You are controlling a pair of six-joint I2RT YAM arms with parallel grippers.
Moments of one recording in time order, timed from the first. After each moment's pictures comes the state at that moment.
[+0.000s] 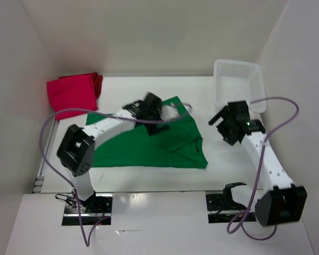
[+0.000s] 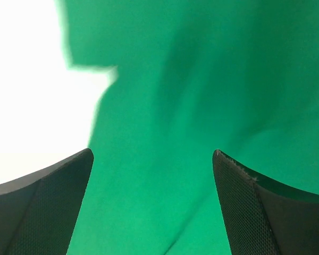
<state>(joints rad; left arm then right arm) -0.71 1.81 1.41 -0.51 0.00 0.62 0.10 1.07 0.93 -0.80 0.10 0.91</state>
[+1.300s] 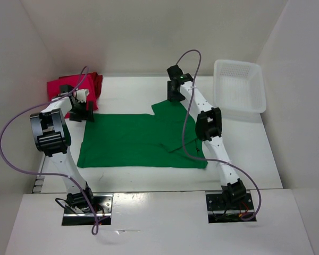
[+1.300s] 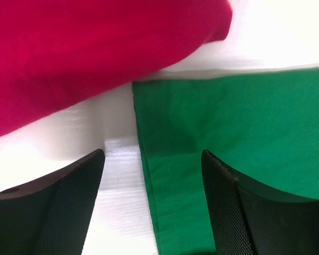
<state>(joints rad) 0.29 2.03 1.45 -0.56 0.24 0.25 0.38 2.76 2.71 -1.00 0.18 0.35</state>
